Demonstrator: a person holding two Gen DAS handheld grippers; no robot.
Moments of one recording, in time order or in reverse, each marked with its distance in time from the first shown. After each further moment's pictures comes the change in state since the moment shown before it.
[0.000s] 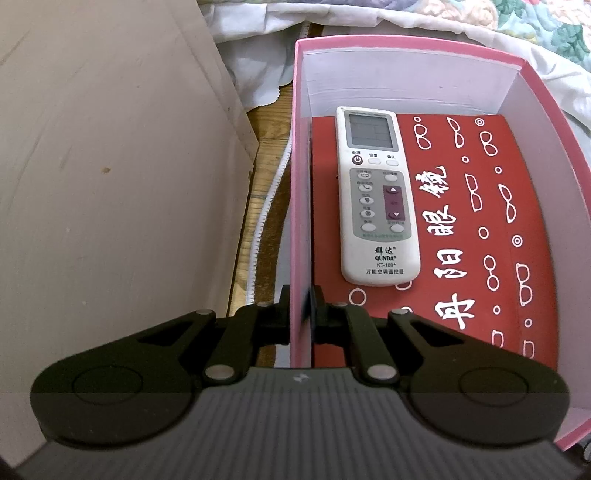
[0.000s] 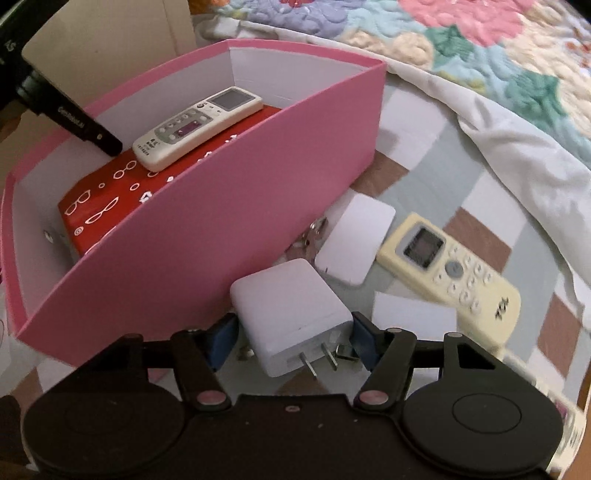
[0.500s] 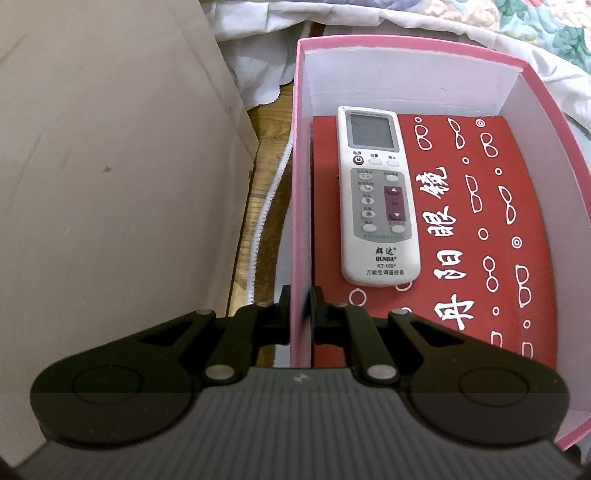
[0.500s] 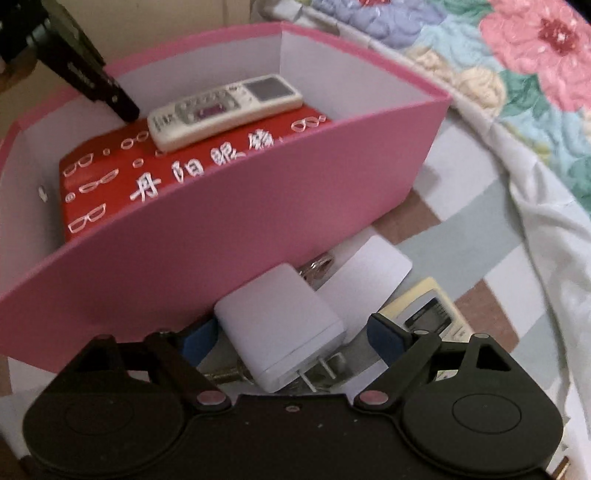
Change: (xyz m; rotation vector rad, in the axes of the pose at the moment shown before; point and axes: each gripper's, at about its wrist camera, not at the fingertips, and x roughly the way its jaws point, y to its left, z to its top) left arm -0.001 0.001 0.001 -0.003 0.005 -0.004; right arm 0.037 -0.014 0.037 -0.271 0.050 0.053
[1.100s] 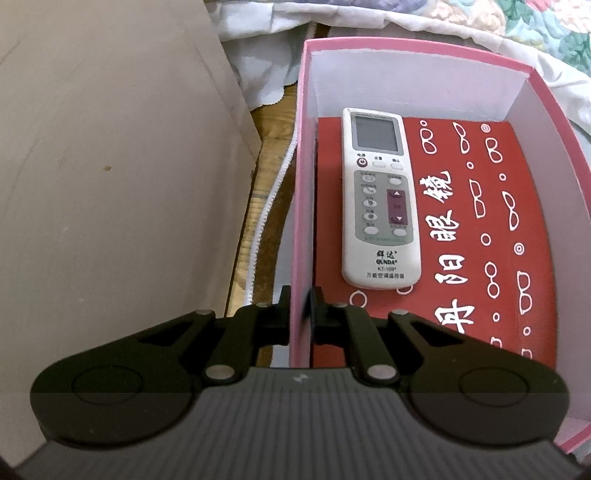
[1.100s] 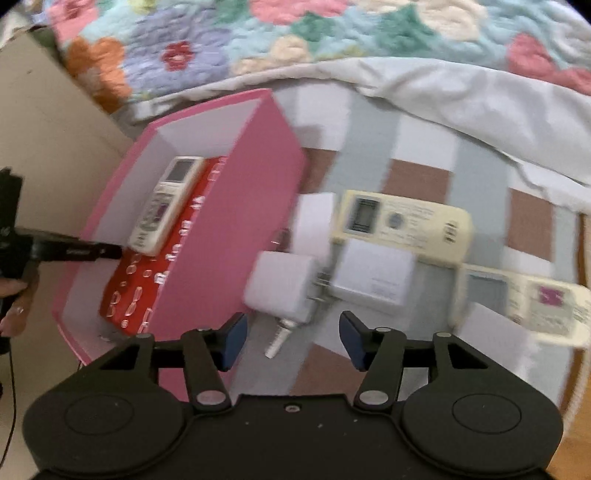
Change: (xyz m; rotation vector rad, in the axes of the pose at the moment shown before) left arm 0.002 0.001 0.000 -0.026 -0.009 0.007; right arm -0.078 -0.027 -0.039 0.704 -0.072 0.086
